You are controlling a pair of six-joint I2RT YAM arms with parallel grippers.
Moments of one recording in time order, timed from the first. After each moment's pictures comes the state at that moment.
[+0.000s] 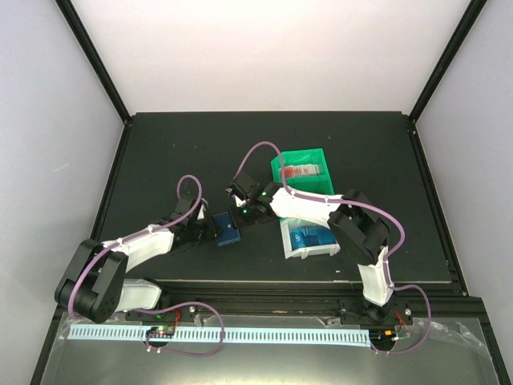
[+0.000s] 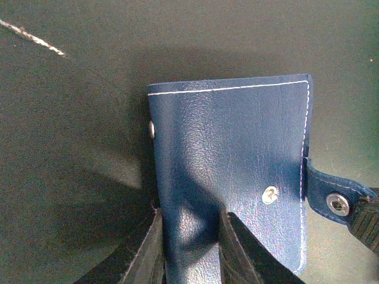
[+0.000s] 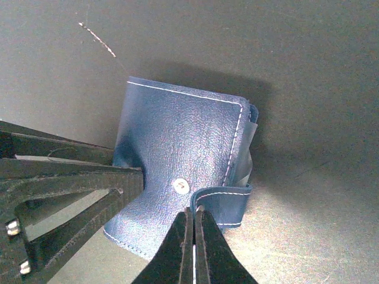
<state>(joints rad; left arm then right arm) -0.38 1.29 0.44 -0.16 0.24 -0.73 0.94 2.00 1.42 -0.49 -0.17 0.53</state>
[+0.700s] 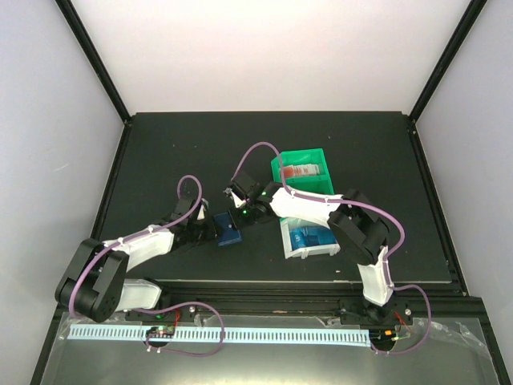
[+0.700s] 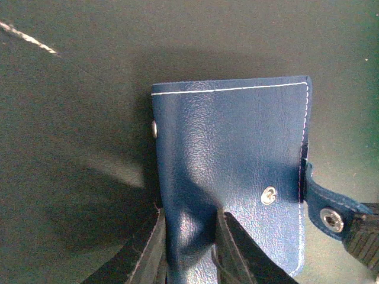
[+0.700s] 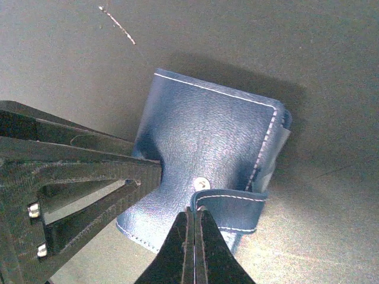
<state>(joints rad) -0.38 1.29 0.43 -0.13 0.26 -0.74 0.94 2.00 1.42 -0.49 -0.22 0.48</state>
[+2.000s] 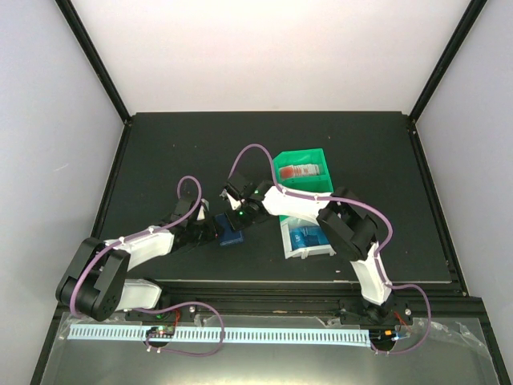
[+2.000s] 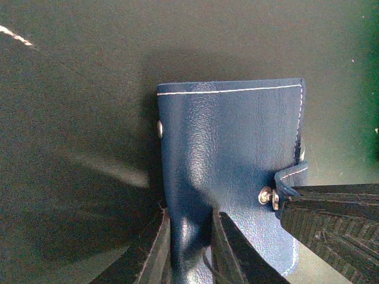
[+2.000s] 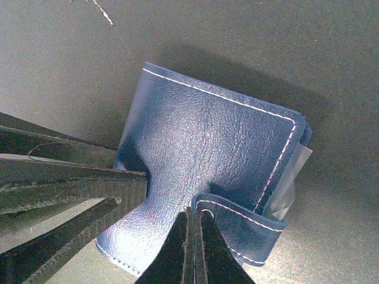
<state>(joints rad) -0.37 1.30 0.41 -0.08 0.30 -0.76 0.95 2.09 1.52 -0.57 -0.22 0.42</state>
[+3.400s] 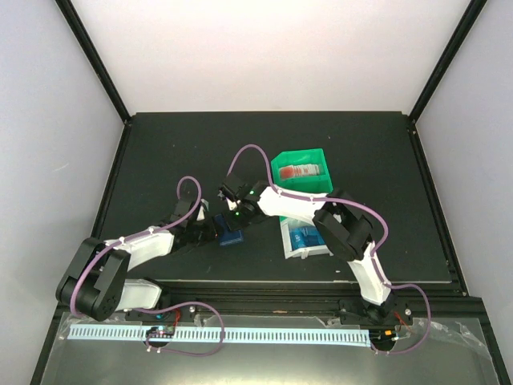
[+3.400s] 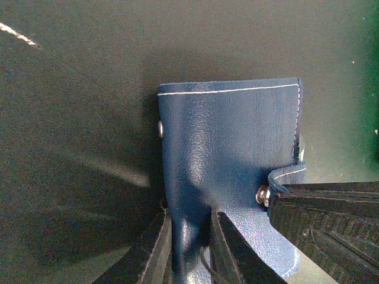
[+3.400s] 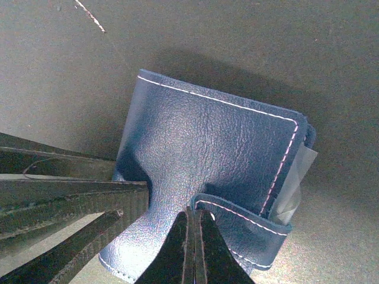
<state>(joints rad) -0.37 1.30 0.40 -0.07 0.30 -0.77 0.97 2.14 1.56 -0.61 -0.18 0.47</state>
